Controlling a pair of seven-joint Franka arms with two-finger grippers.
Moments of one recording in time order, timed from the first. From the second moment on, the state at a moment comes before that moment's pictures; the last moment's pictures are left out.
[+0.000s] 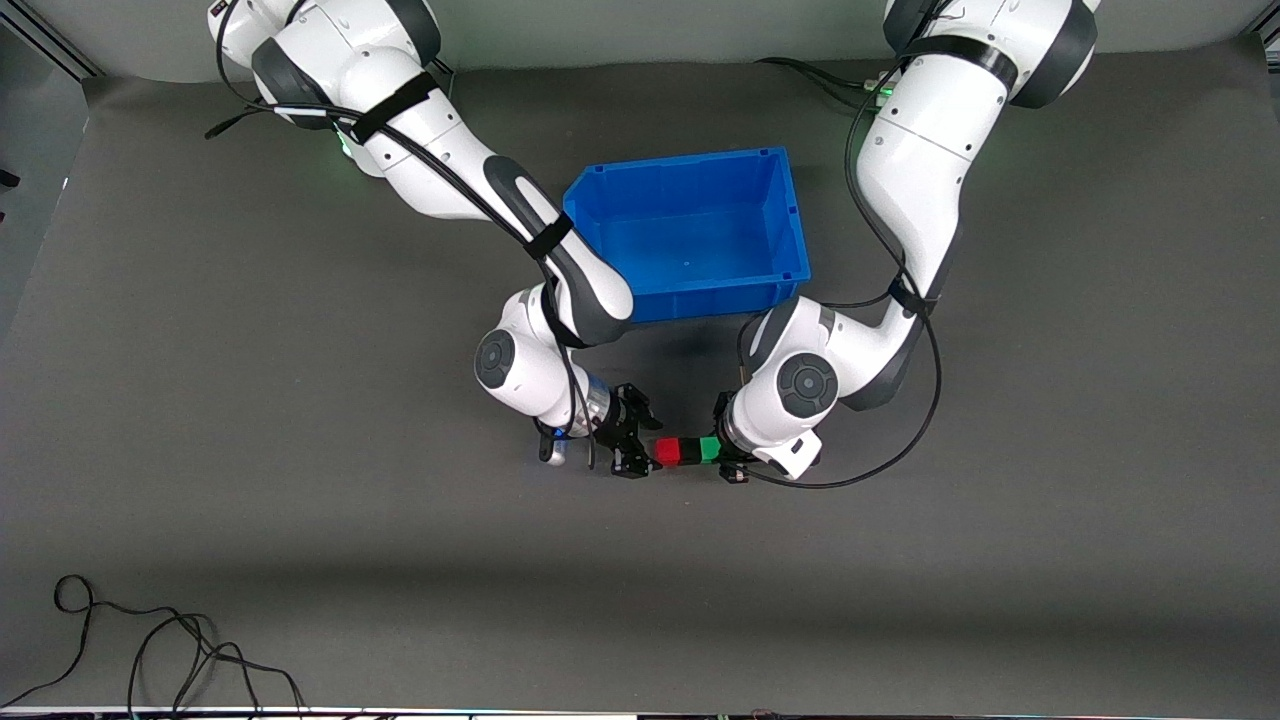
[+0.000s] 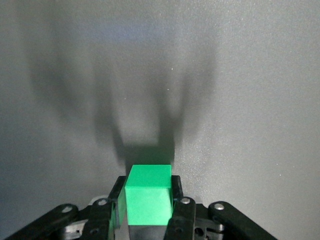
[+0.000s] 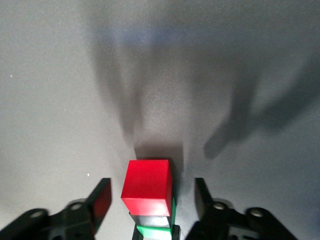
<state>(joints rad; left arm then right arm) -0.48 0.84 -0.09 -1.45 -0.20 2.39 -2.04 0.65 0.91 -0.01 -1.44 0.81 2.68 1.54</state>
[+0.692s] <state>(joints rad) -0.47 0.84 -0.08 -1.39 -0.09 2.38 -2.05 0.64 0.80 -0.23 -1.39 0.65 2.40 1.43</state>
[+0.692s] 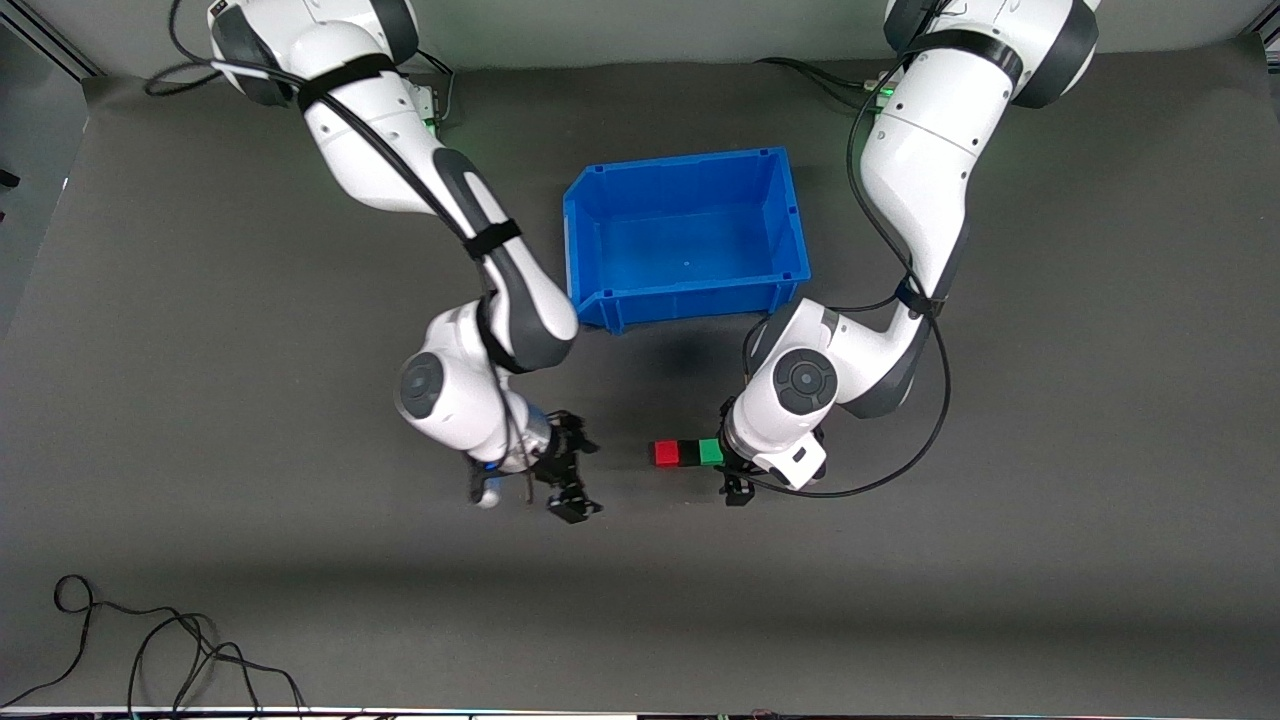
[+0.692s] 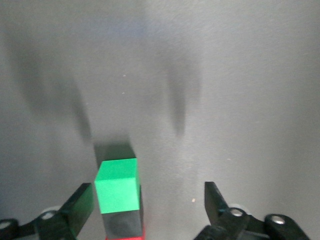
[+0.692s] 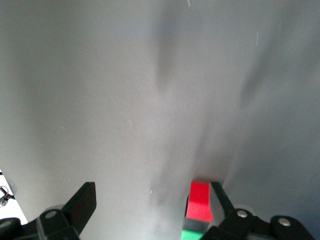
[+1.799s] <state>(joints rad) -0.16 0.53 0.00 -1.36 -0.01 1.78 -1.04 0.64 0.48 -0.74 -1.40 0.37 1.72 0.13</state>
